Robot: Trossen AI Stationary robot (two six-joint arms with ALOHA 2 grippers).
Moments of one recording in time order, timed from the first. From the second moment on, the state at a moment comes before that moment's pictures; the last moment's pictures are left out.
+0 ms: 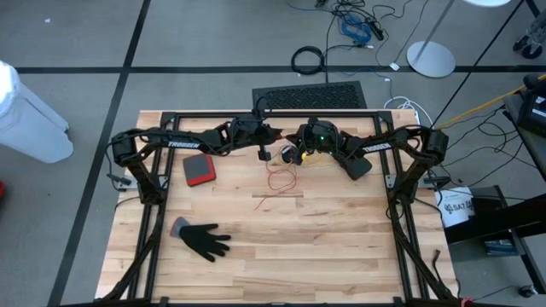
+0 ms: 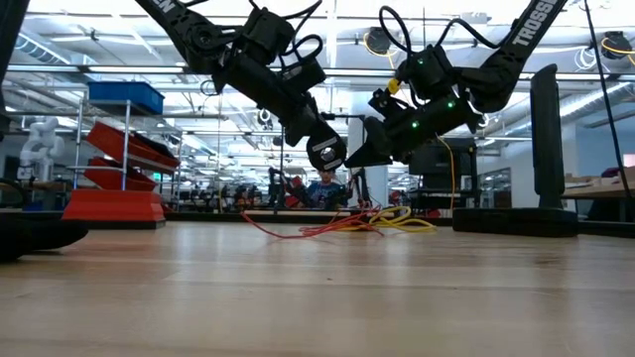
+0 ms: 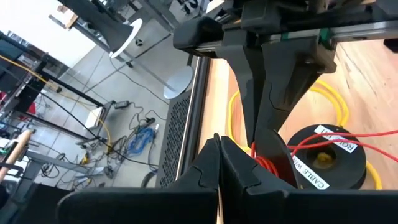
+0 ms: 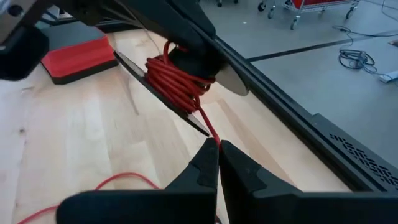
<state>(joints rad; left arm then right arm) 0.37 1.70 1.02 0.30 -0.11 0.70 -0.45 1.68 0.72 0.59 0.02 -0.02</state>
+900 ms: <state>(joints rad) 0.37 1.70 1.02 0.32 -0.12 0.72 -0.44 1.72 0.72 0.52 -0.06 -0.01</state>
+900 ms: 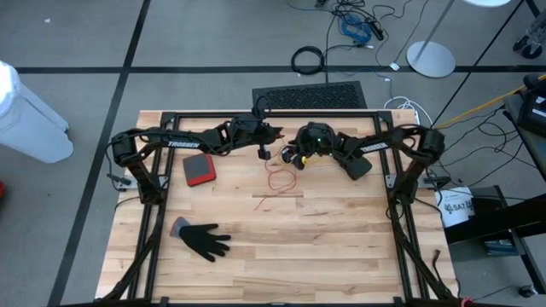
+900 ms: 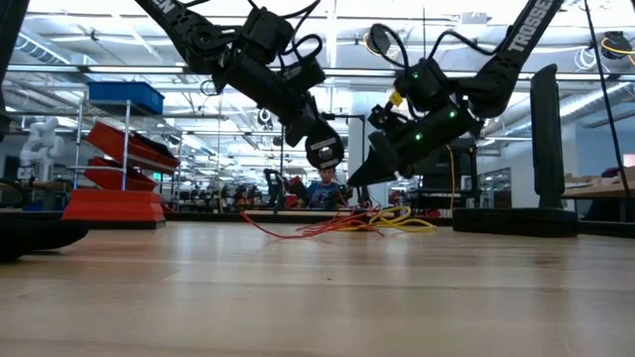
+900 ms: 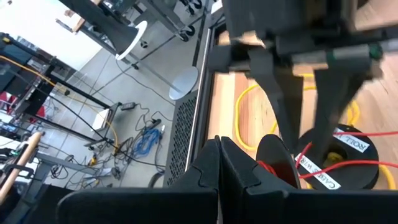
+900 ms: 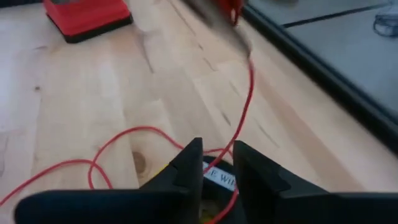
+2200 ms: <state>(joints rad) 0.37 1.70 1.05 0.35 -0.16 0.79 -0.48 1.87 0.72 0.71 0.06 0.00</state>
